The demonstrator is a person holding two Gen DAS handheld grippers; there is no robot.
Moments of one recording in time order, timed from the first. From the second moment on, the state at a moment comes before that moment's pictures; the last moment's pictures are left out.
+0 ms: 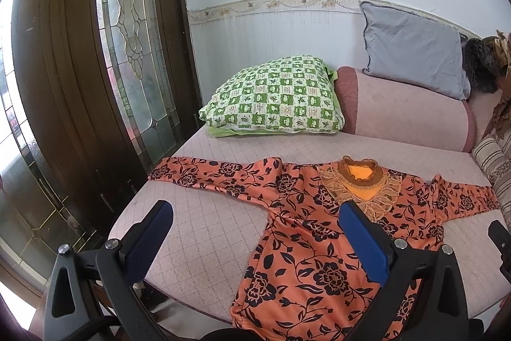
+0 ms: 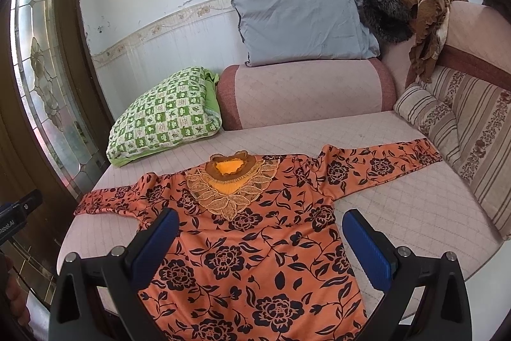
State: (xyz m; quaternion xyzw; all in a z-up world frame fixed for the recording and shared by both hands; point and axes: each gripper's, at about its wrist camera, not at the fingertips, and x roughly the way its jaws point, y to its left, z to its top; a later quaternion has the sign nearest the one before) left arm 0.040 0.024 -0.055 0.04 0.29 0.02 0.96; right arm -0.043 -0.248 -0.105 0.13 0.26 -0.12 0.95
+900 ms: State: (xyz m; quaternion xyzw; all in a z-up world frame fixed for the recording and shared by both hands) left arm 0.241 -0.085 -0.227 -0.04 0.49 -0.07 0.87; right arm 0.042 -0.515 -0.207 0.27 0.30 -0.20 0.89
